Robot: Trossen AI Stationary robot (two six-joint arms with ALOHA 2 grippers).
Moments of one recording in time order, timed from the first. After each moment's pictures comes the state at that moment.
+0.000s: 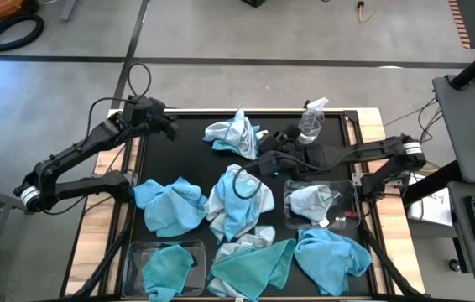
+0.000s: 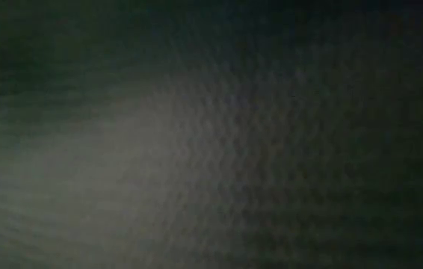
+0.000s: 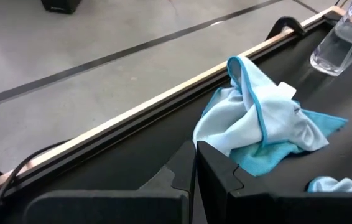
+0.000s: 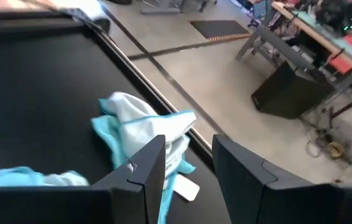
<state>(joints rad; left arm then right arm) 0.80 0.90 0.75 -0.43 -0.04 -0.15 0.07 1.61 1.47 -0.64 0.91 0.24</state>
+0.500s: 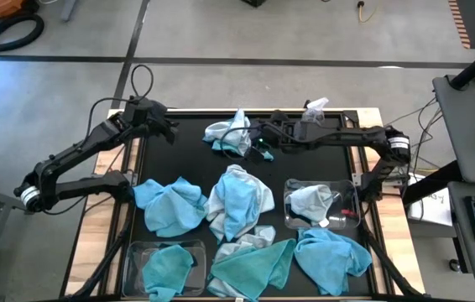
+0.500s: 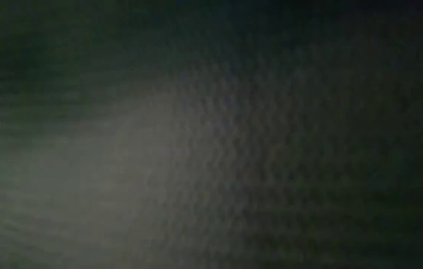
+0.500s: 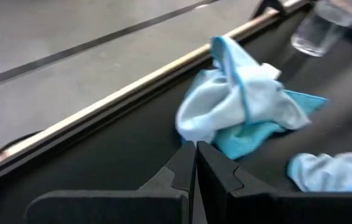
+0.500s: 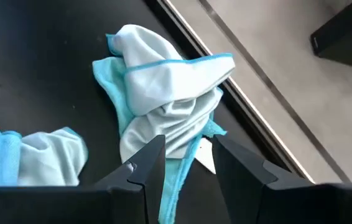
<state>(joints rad) 0.80 0.90 0.75 -0.47 0.05 -0.14 -0.19 1.71 1.47 -0.65 0.47 0.17</state>
